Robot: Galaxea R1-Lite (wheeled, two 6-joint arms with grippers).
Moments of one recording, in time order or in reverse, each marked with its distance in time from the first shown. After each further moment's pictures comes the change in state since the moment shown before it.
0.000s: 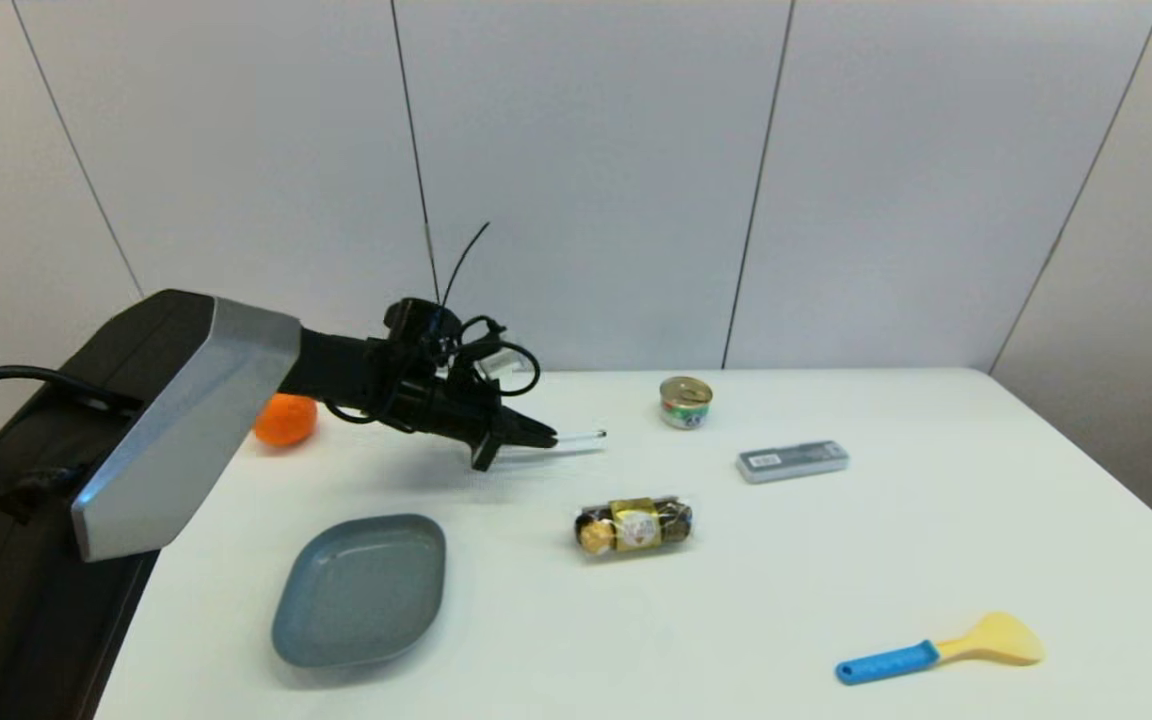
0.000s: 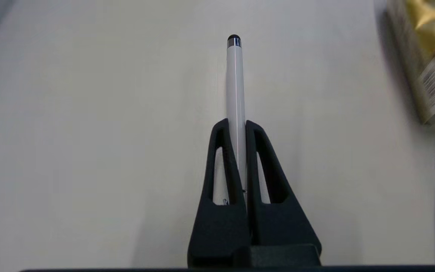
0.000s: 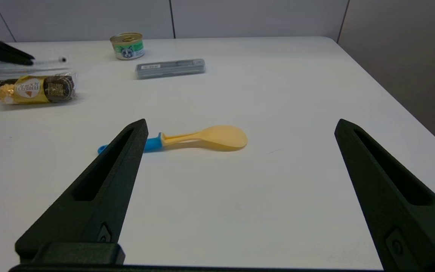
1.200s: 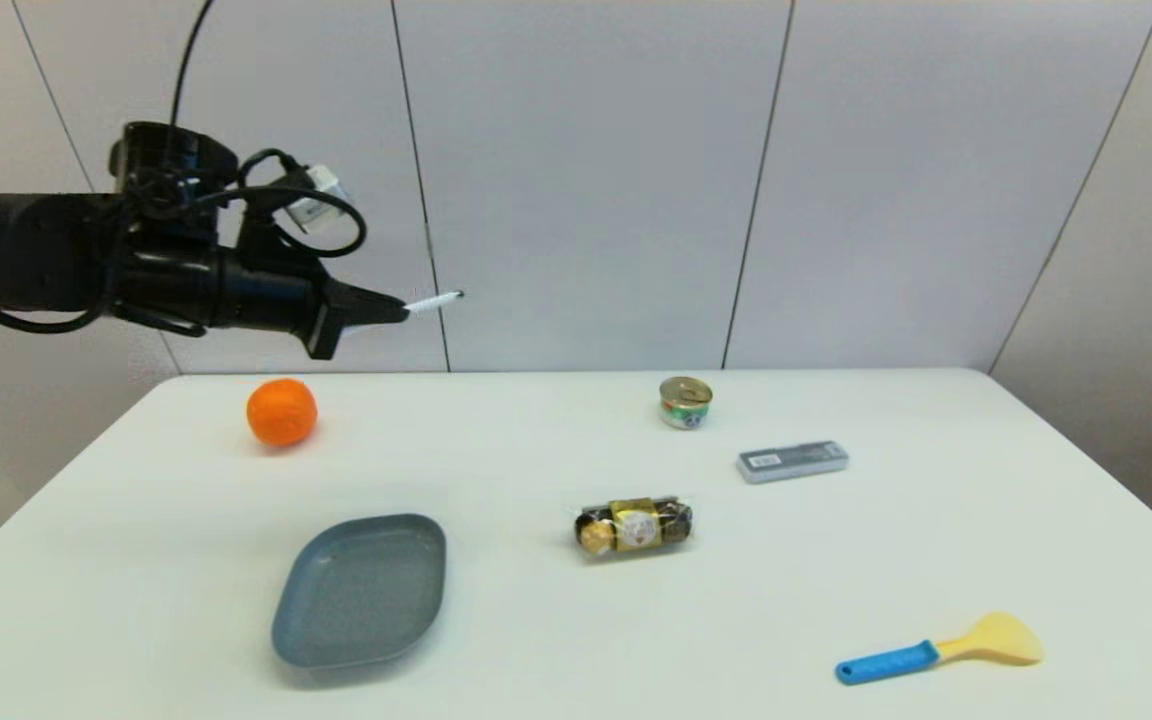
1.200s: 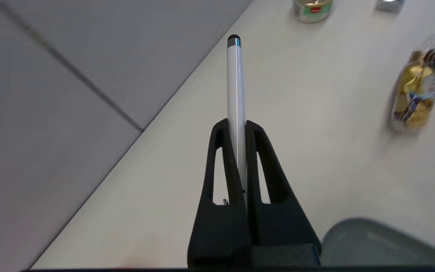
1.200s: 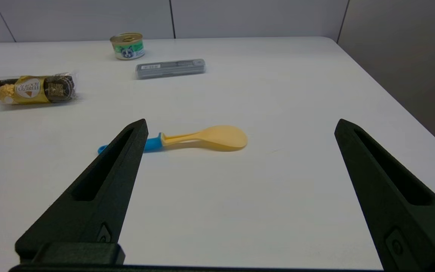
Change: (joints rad) left arm 0.237 -0.585 0.274 0.032 0.243 -0.141; right arm 0.000 0.000 0.000 0.000 0.000 0.000
